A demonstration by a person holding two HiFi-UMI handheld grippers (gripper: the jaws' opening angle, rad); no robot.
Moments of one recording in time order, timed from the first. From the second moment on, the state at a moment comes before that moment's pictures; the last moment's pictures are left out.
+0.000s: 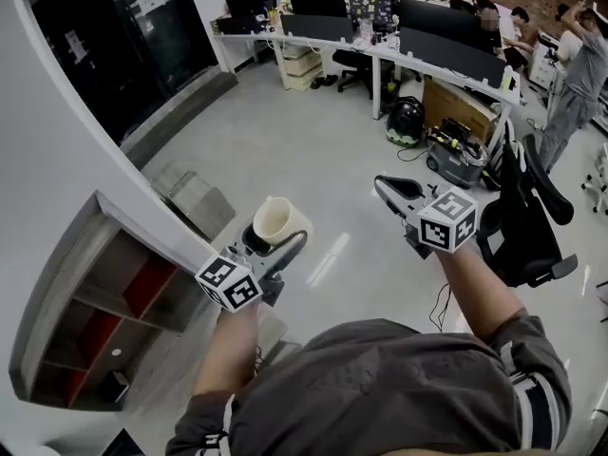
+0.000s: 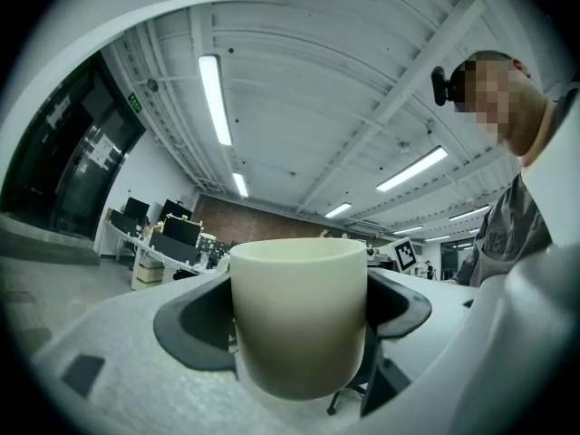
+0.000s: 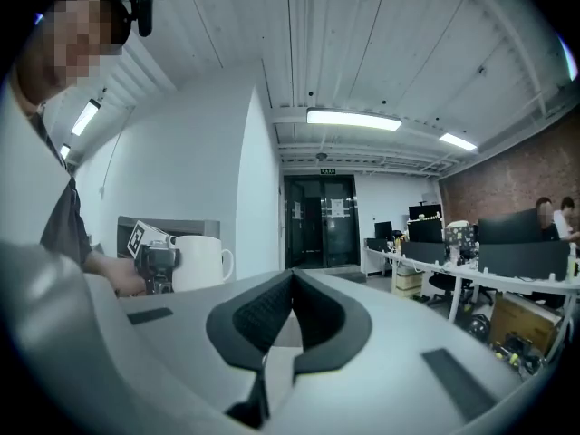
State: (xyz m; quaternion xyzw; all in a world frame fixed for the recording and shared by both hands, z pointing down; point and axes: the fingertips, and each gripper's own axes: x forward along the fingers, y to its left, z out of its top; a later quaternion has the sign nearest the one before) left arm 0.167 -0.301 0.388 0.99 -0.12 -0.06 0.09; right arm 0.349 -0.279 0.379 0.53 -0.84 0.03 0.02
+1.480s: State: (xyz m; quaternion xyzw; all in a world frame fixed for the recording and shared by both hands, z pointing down) left arm -0.239 -0.452 0.235 0.90 -0.44 0.06 -0.04; right arm -0.037 -0.496 0.300 0.33 -0.94 -0.04 0.02
